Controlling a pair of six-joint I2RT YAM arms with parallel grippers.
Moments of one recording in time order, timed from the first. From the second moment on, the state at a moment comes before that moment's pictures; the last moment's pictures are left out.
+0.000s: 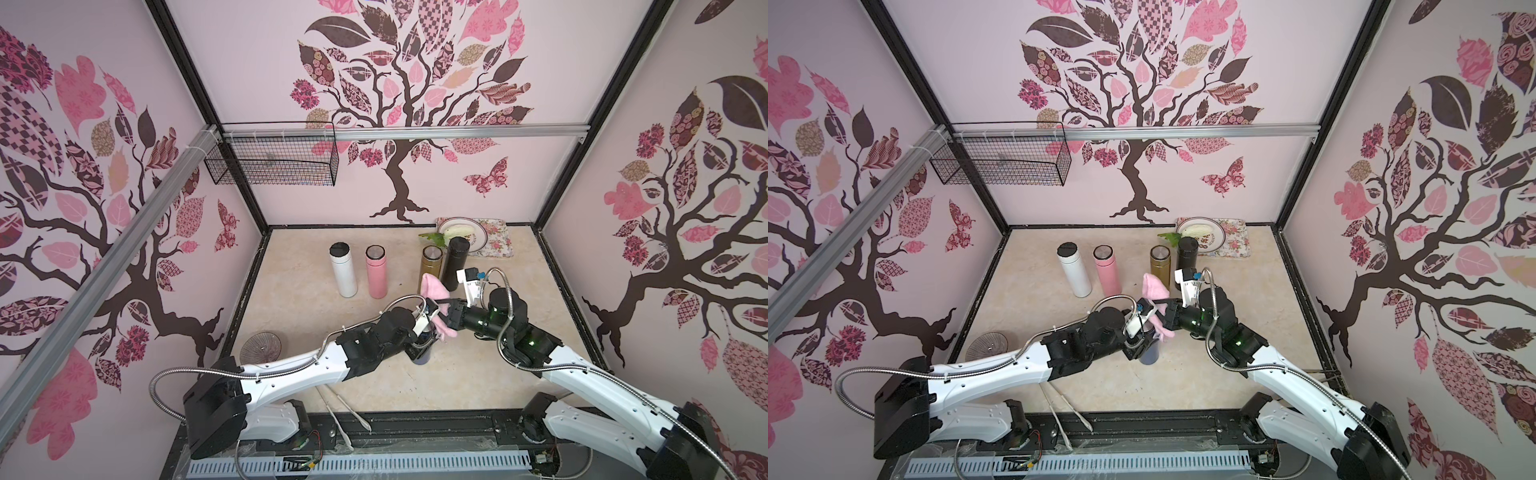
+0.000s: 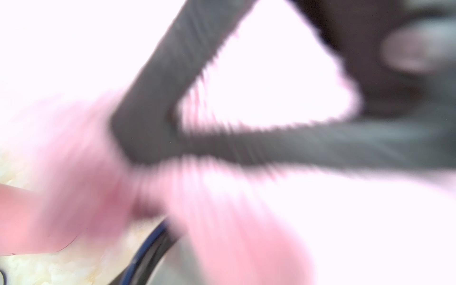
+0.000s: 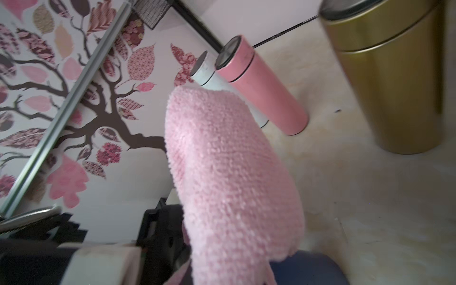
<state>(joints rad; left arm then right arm) -1.07 1.30 0.82 -0.05 -0.11 -0.04 0.65 0.96 0.63 0.05 -0.23 0.75</state>
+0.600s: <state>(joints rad) -0.94 1.07 0.94 -0.30 -0.33 -0.49 0.65 0.77 0.09 0.16 -0.22 0.72</state>
